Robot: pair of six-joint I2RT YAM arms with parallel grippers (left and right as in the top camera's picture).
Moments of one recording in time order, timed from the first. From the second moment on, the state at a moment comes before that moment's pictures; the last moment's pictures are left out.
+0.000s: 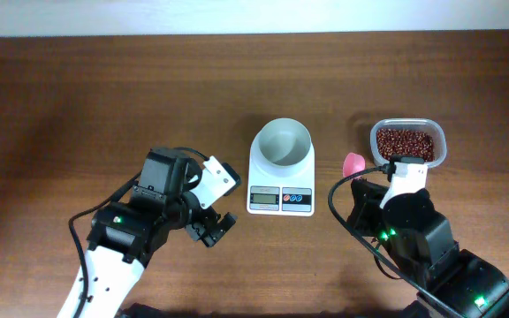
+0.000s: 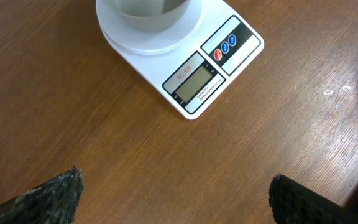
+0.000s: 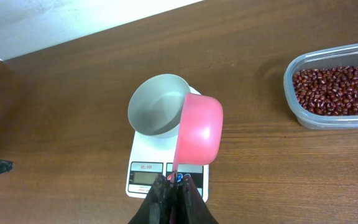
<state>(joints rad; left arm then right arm) -0.33 1.06 0.94 -0.89 0.27 0.47 0.66 0.77 0.91 -0.76 0.28 0.64</state>
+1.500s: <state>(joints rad) -0.27 1.07 0.94 -0.94 0.44 0.66 0.66 0.77 0.91 -0.77 0.27 0.64</state>
